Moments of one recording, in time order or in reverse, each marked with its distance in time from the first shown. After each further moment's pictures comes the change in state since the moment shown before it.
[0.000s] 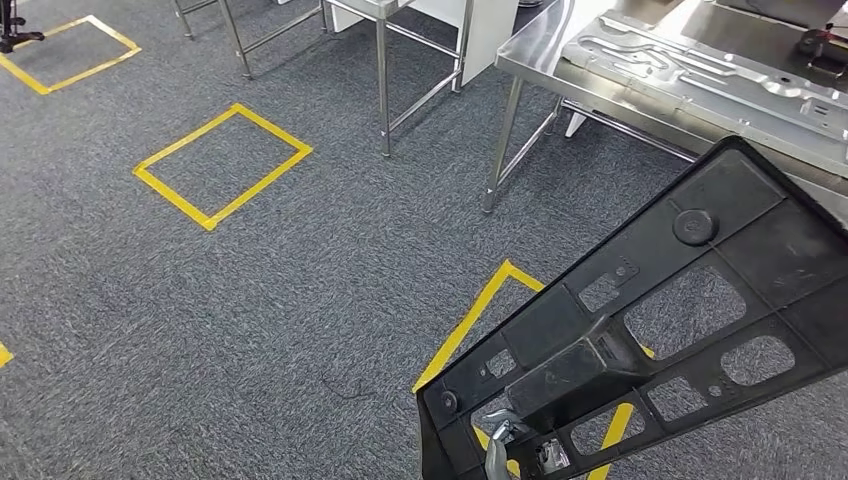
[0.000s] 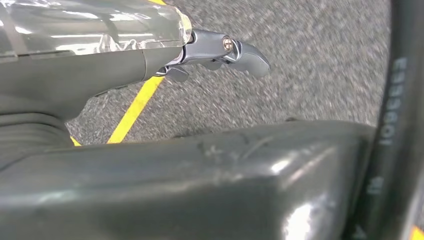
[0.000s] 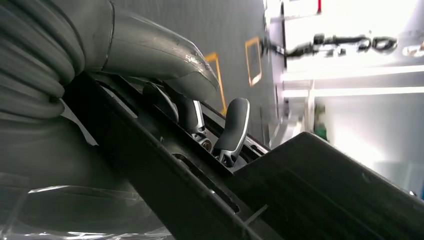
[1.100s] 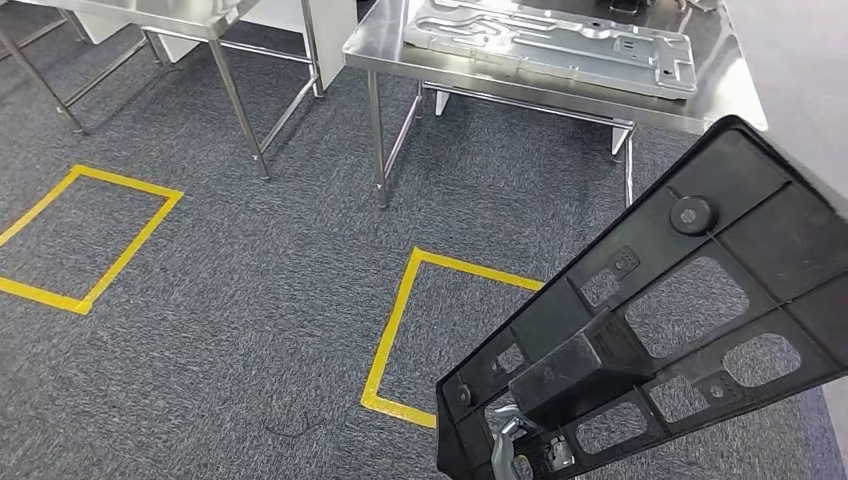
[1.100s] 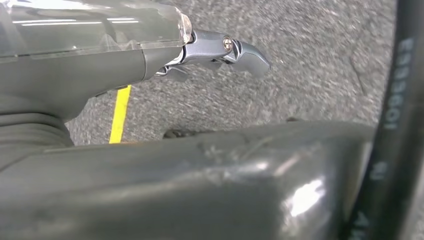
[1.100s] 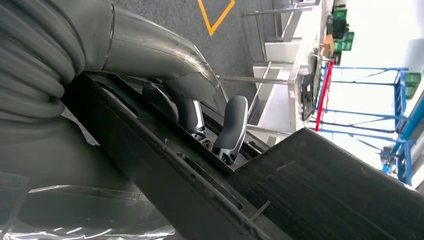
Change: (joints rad) left arm -0.015 0.006 0.001 0.000 0.009 -0.026 0.002; right arm 0.031 0.054 -0.053 -0.039 0.108 -0.036 0.031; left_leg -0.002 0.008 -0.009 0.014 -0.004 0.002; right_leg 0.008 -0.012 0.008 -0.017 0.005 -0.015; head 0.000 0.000
